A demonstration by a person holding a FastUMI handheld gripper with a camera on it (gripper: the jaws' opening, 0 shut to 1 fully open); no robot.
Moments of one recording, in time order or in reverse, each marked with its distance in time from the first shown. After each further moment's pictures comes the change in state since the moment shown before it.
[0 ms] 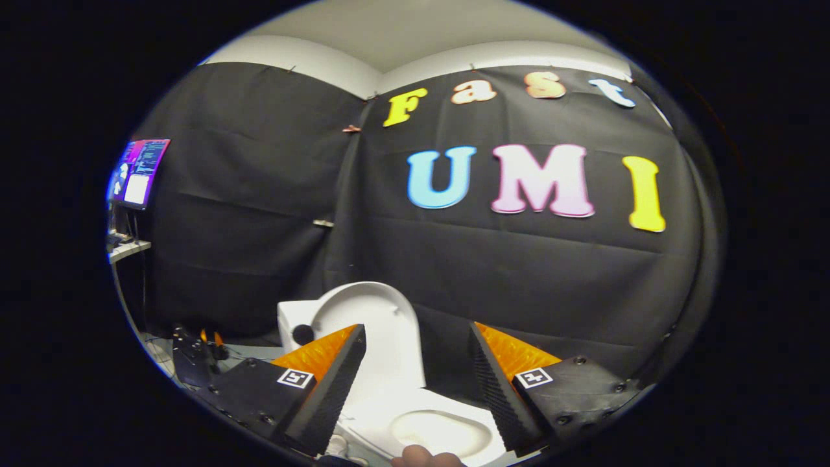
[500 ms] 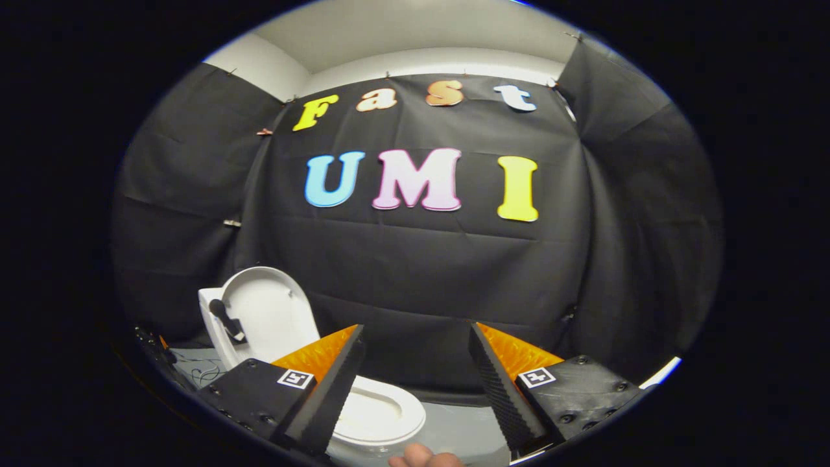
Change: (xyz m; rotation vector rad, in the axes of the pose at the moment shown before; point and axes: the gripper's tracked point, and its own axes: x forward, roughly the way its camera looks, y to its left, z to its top) arm -0.132 -0.145 -0.021 0.022 -0.001 -0.407
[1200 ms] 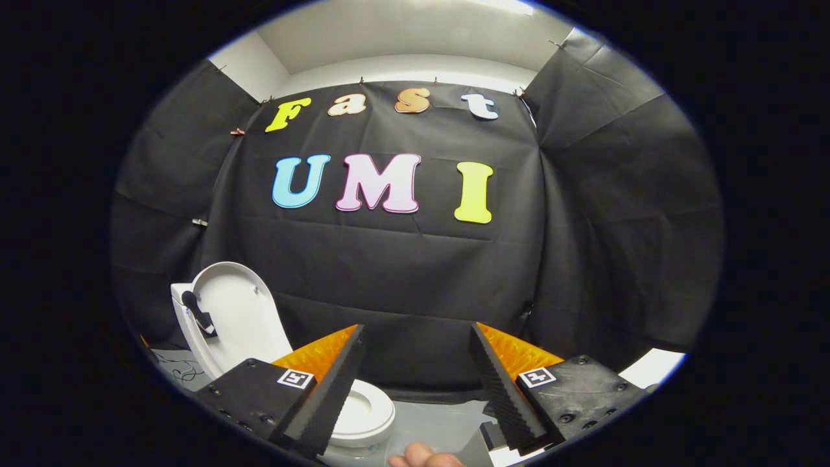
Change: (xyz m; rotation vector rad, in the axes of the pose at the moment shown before) arm -0.032 -0.019 -0.013 -0.025 -0.030 -0.092
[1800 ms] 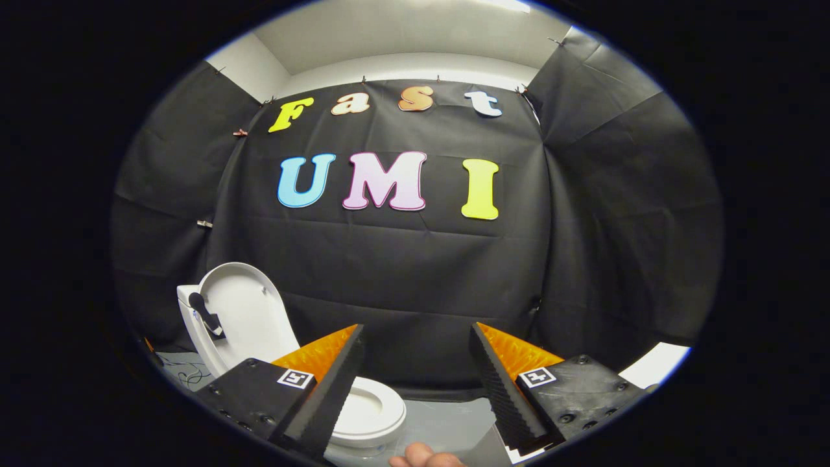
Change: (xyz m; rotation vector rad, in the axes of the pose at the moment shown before) arm -0.001 0.011 -0.007 0.020 0.013 0.003
